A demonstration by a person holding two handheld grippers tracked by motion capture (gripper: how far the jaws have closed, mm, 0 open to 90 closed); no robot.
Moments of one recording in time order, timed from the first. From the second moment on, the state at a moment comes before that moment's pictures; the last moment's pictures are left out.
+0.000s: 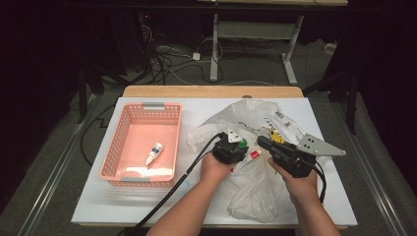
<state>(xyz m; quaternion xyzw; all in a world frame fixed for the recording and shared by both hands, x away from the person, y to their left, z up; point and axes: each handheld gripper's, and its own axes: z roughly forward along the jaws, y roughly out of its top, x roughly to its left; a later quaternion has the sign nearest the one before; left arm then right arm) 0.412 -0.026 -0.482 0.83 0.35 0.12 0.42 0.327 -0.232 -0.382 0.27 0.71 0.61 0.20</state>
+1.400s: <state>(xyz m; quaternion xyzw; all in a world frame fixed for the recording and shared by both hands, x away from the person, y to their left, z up) 0.323 0.029 -0.445 0.82 0.30 0.05 0.47 0.320 -0.228 -0.382 0.26 0.72 0.60 0.21</state>
